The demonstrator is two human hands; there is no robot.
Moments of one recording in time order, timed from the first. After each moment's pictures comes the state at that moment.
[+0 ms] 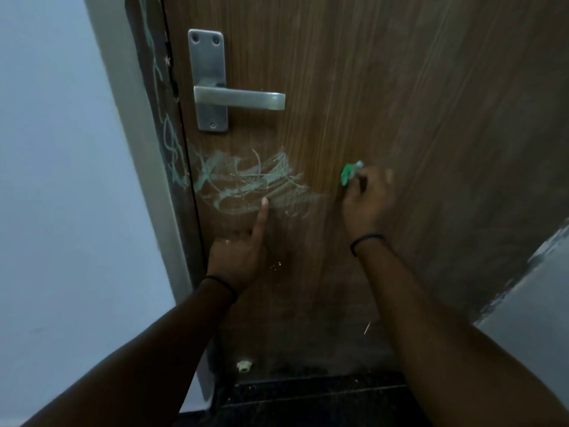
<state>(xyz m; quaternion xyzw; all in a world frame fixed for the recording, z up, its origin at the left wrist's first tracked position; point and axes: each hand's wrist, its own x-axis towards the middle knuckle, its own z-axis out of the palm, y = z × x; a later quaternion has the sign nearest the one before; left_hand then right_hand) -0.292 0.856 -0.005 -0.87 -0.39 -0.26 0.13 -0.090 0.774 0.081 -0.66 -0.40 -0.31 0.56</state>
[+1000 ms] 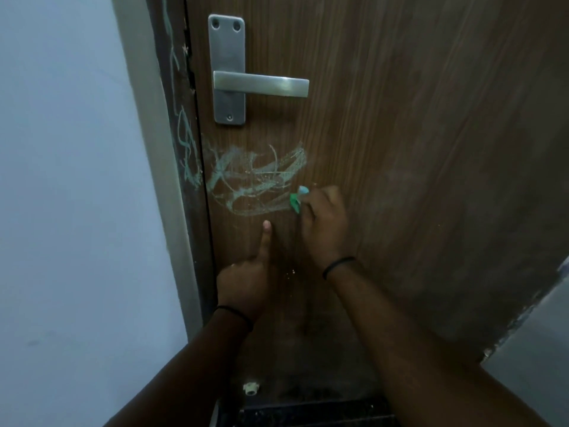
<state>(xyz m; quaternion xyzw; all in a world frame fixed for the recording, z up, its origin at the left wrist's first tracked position) -0.296 0.858 -0.054 -0.85 -0.45 -0.27 0.07 -0.159 0.806 0.036 -0.62 -0.56 -0.25 0.49</state>
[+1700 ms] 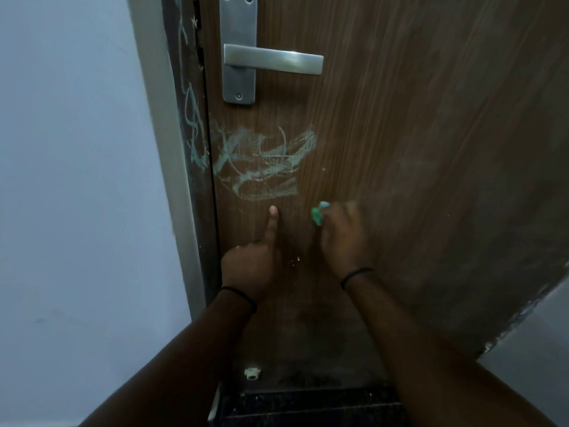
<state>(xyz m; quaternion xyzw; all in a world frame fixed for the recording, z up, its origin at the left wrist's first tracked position) -0.296 0.861 -0.053 -0.85 -0.44 -0.26 0.05 -0.135 0.791 -0.010 -0.68 -0.56 -0.24 0.41</state>
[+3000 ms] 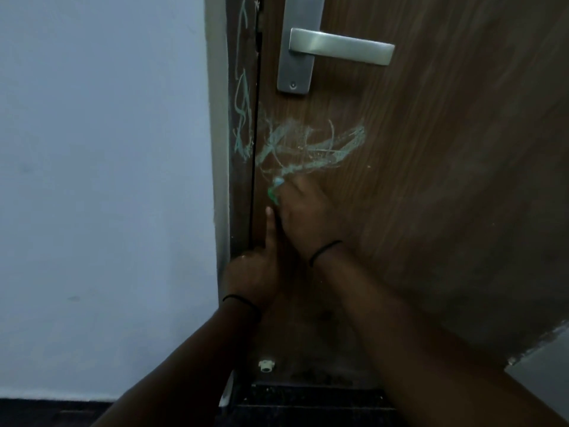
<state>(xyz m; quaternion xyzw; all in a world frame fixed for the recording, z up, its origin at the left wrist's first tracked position) -0.338 0.874 -0.083 -0.83 -0.48 -0.29 0.00 -0.226 0.856 0.017 -0.56 -0.68 -0.32 0.34</state>
